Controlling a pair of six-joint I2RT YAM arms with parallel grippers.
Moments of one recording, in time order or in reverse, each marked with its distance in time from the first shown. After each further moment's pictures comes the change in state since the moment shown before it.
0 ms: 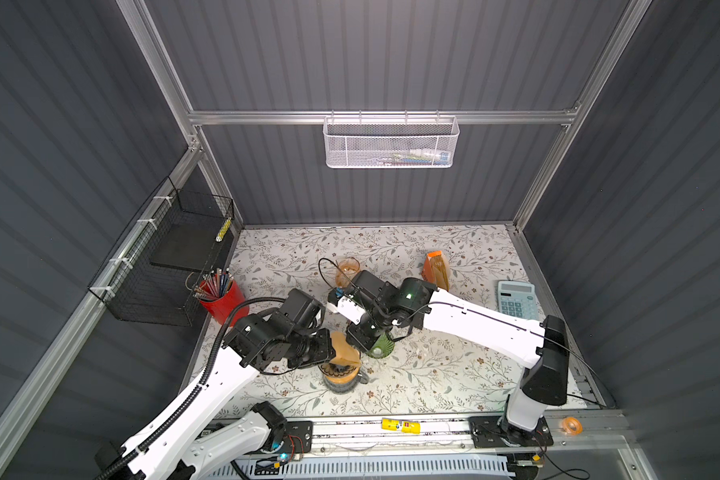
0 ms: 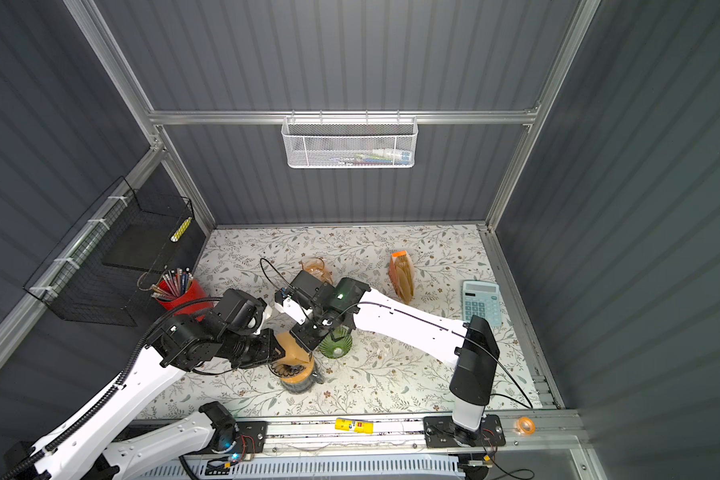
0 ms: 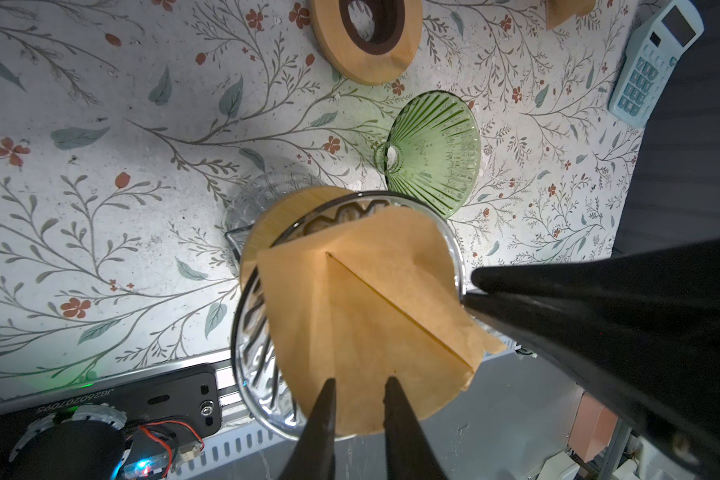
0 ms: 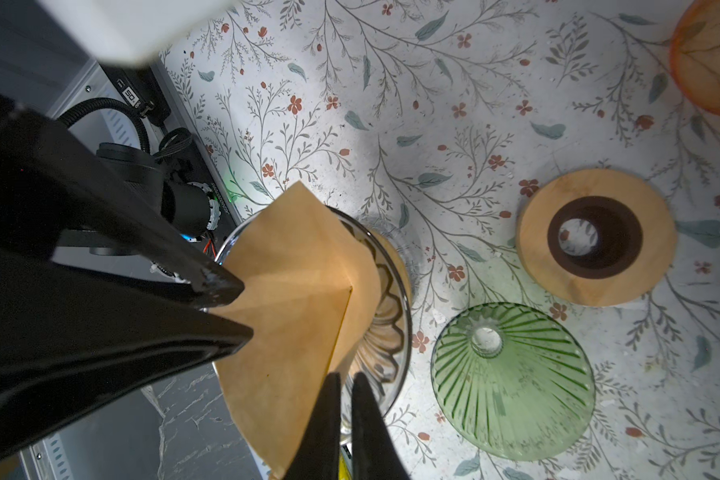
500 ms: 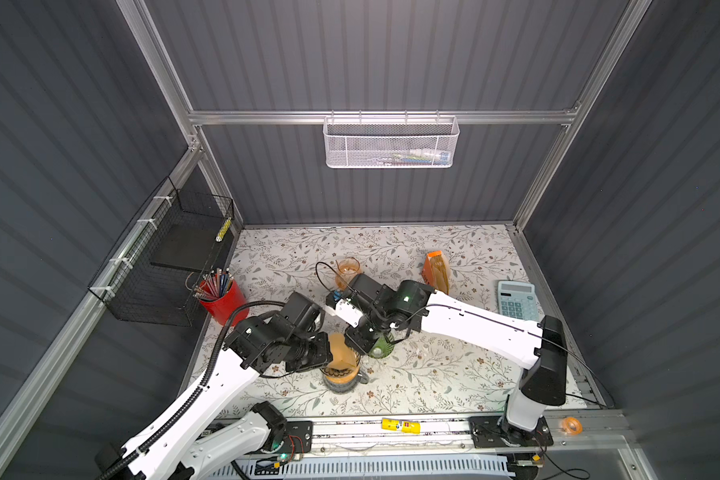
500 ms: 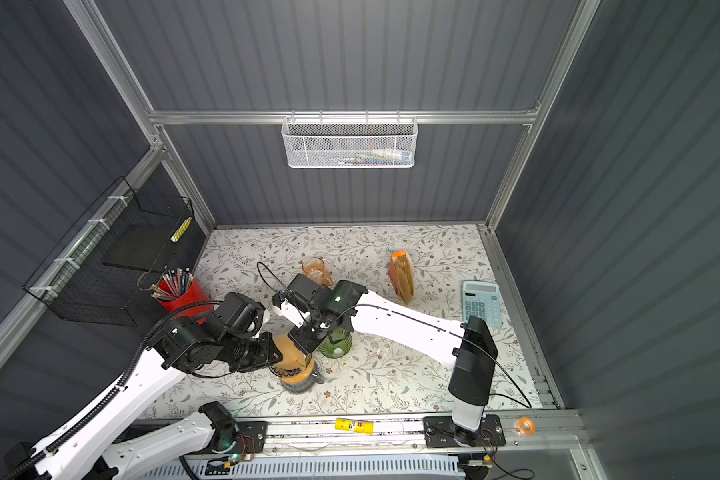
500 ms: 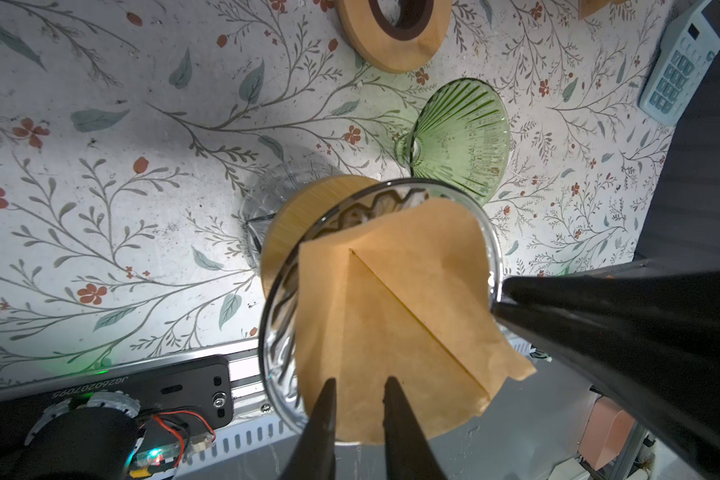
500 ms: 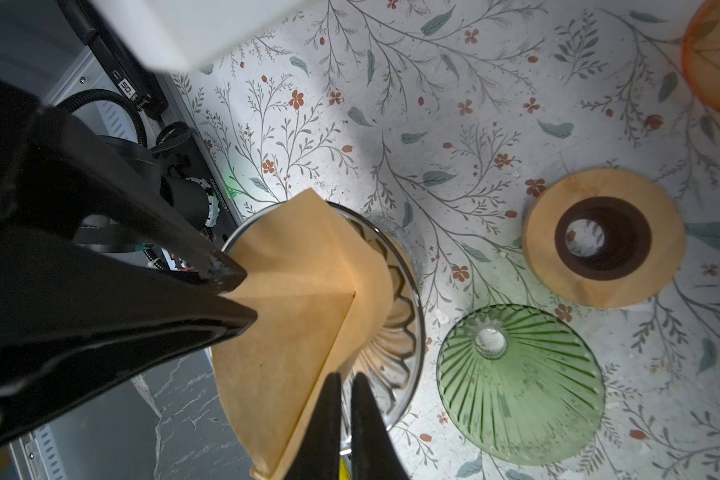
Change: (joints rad) left arm 0.000 -0.013 -0.029 -0.018 -0.019 -0.010; right arm 0.019 0.016 0.000 0.001 0.014 0.001
